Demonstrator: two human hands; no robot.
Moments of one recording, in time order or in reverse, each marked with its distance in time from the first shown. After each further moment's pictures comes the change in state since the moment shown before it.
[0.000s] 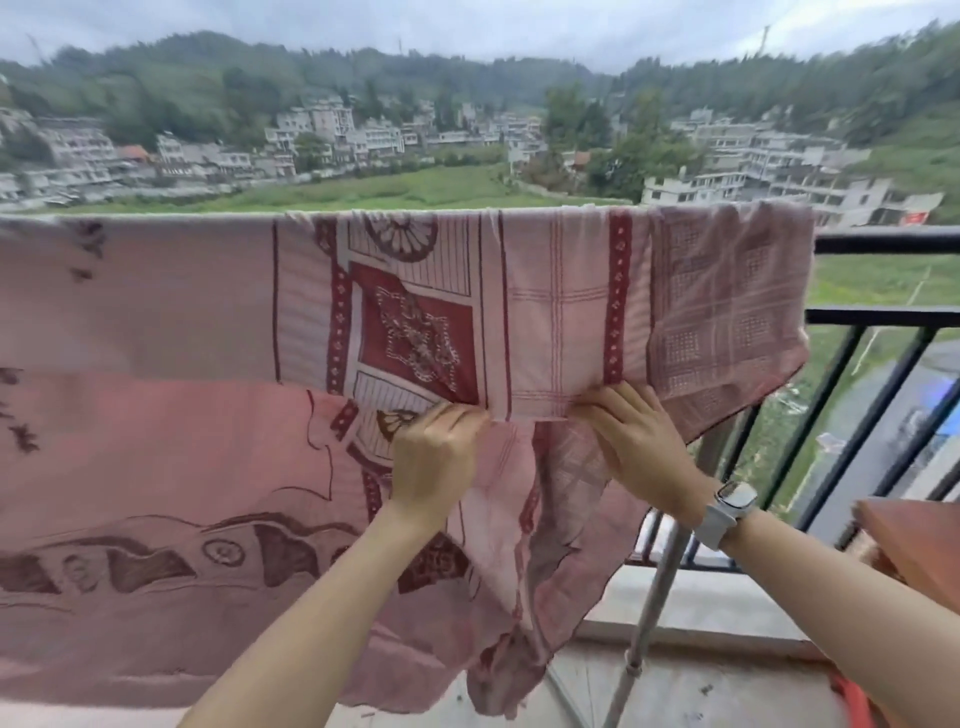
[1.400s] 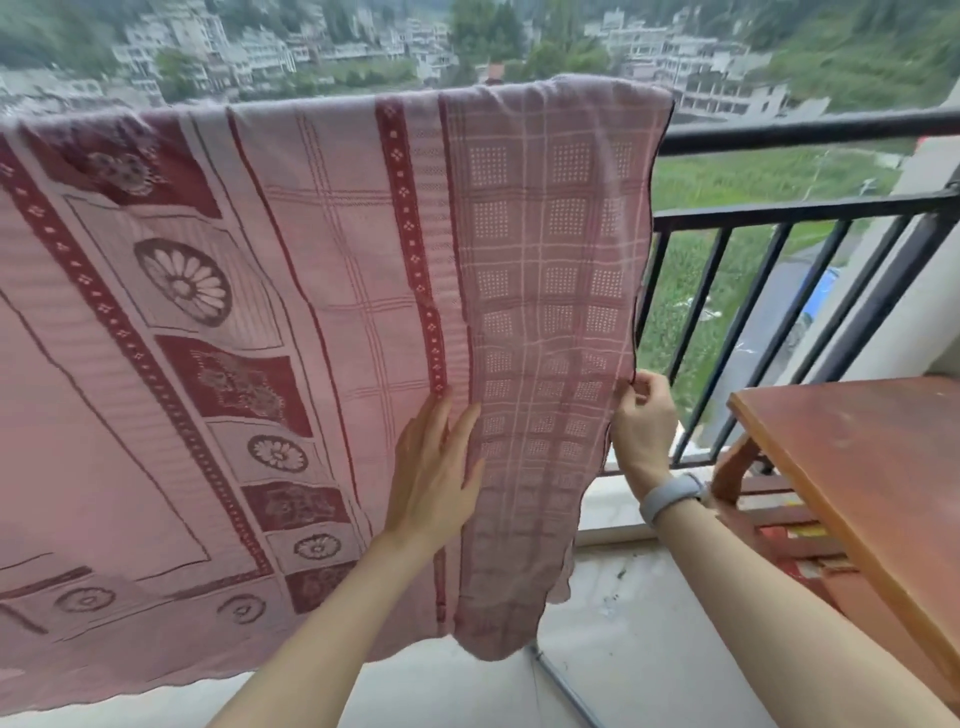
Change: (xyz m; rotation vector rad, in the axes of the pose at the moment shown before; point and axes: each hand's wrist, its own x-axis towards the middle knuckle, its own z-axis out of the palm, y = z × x) left_hand -0.057 0.122 0.089 -0.248 -0.516 -0.116; right_hand -0.134 0.073 -0.005 0.389 0.342 1.350
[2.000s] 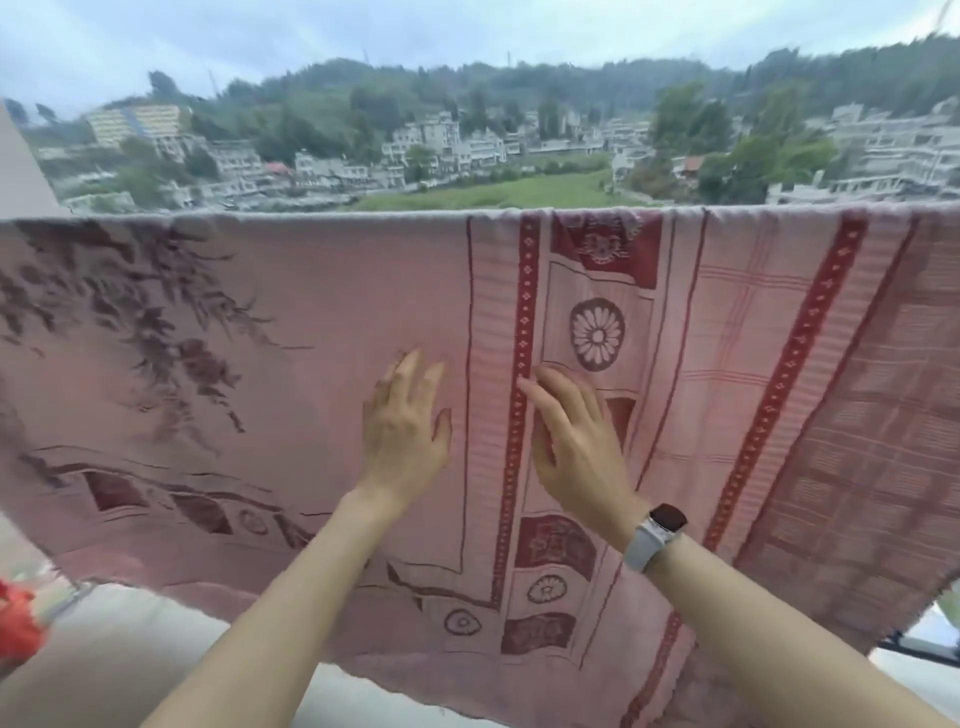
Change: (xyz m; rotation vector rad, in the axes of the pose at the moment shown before) left_hand -0.078 -0.205 -0.251 0.354 0.375 -0.275; right_hand -0.210 -0.214 0.197 -0.006 -0.388 -1.177
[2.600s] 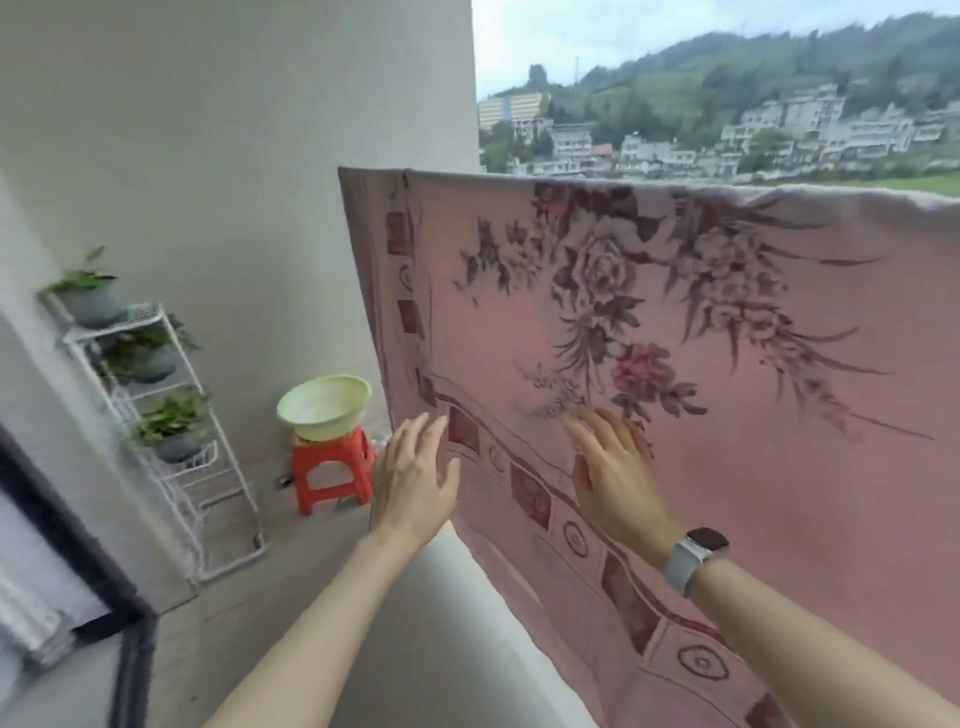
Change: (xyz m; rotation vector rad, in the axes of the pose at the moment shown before) left_hand -0.149 -0.397 -0.179 0.381 0.019 -0.742; right_hand 0.115 -0.293 0.361 0.345 -0.455 -0.253
